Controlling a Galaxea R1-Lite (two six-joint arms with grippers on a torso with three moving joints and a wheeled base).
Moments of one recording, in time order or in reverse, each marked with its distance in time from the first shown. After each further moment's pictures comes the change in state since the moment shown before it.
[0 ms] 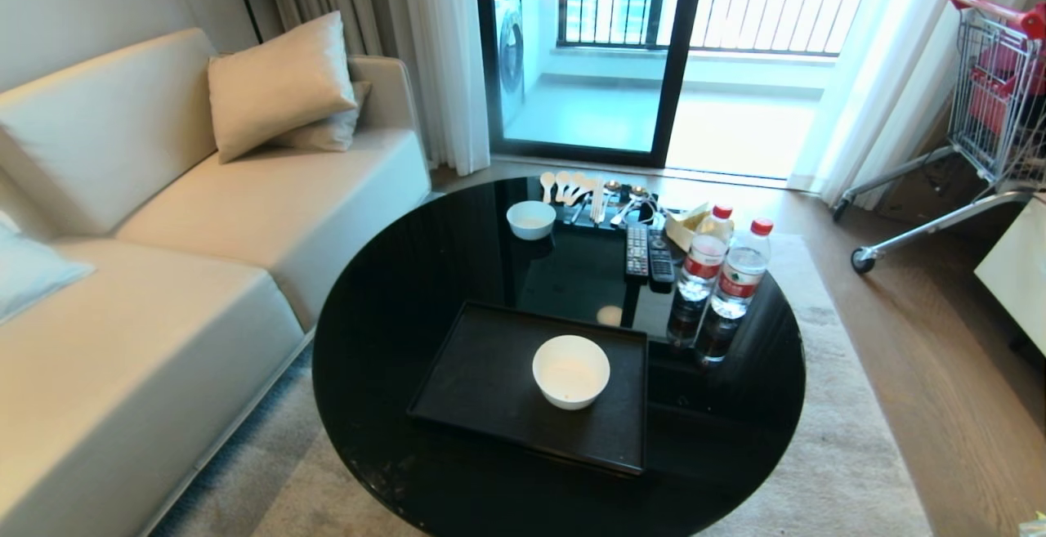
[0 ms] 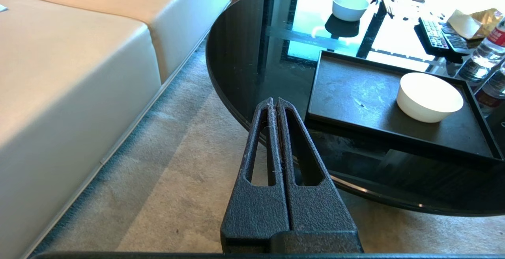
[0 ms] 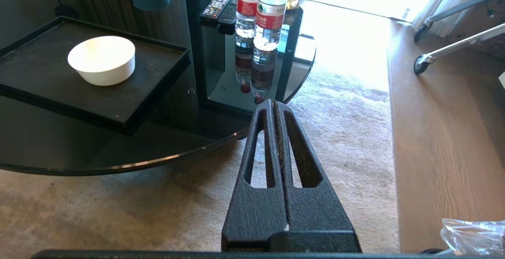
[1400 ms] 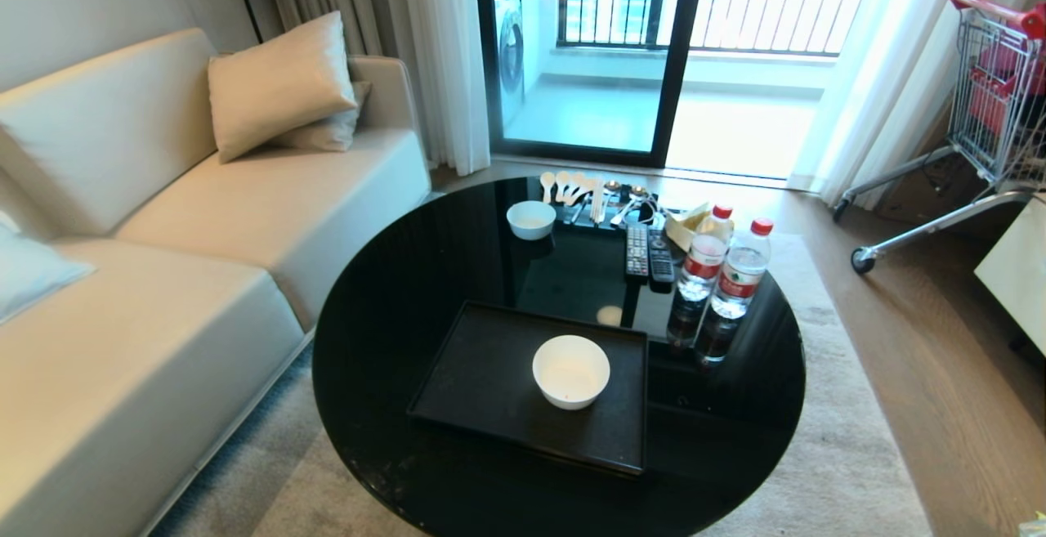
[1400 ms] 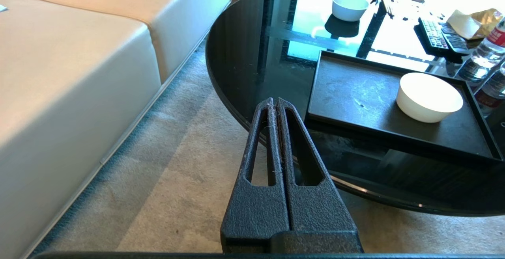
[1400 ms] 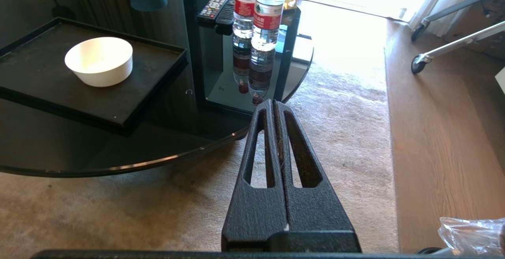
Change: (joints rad) left arm 0.000 0.000 0.000 0.000 0.000 0.000; right arm 0.000 -0.008 0.000 0.000 -0.012 0.003
